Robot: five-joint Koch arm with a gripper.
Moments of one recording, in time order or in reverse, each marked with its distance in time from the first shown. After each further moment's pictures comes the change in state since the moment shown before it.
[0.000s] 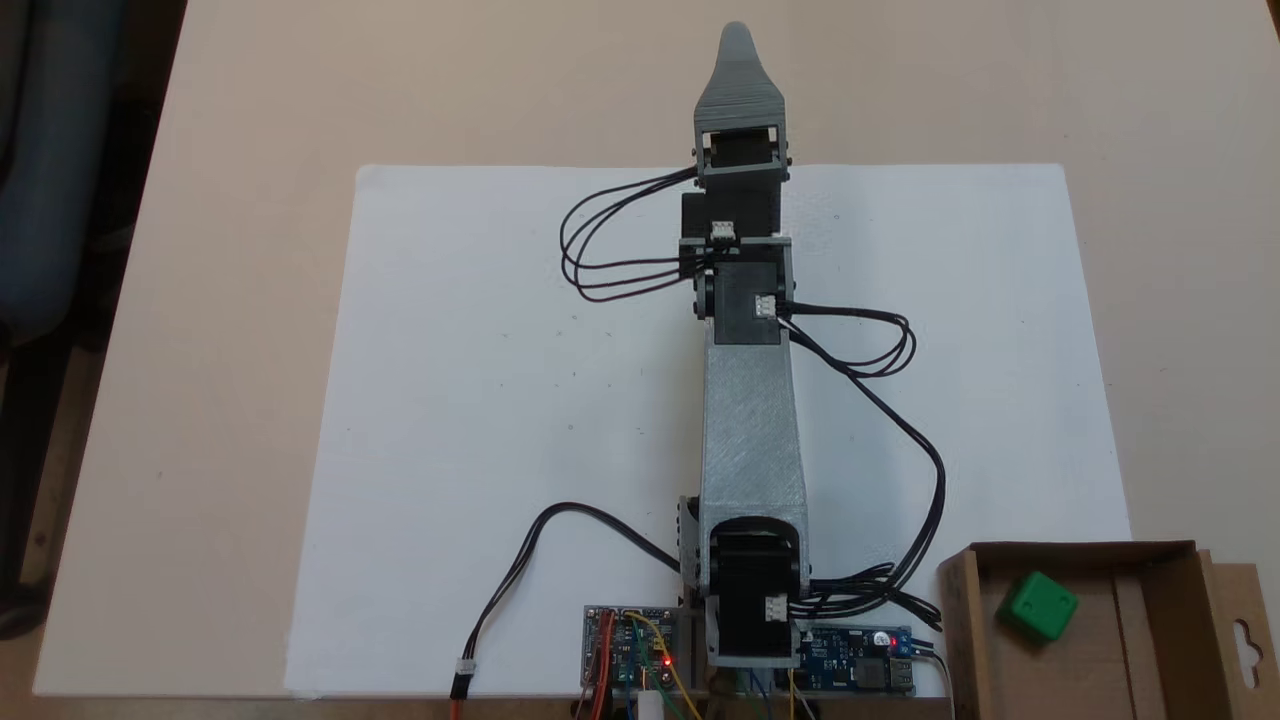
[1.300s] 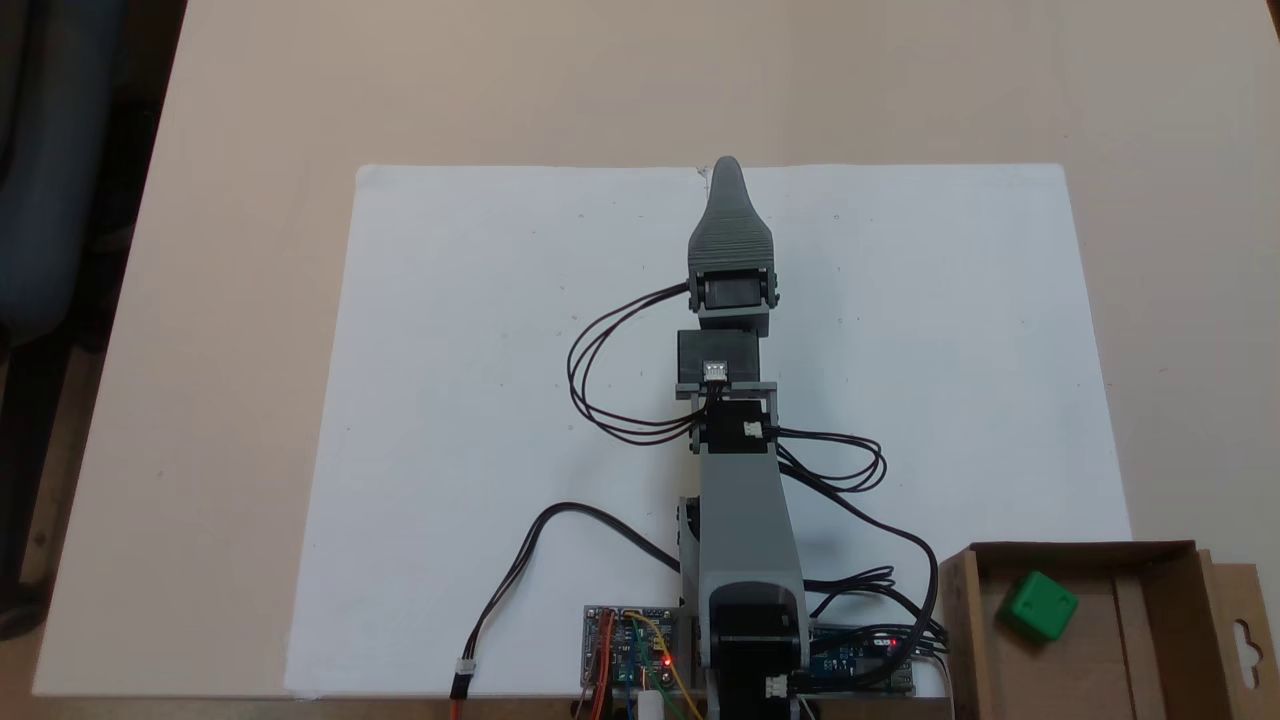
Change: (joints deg) arm -0.9 13.4 41.0 -44.9 0.0
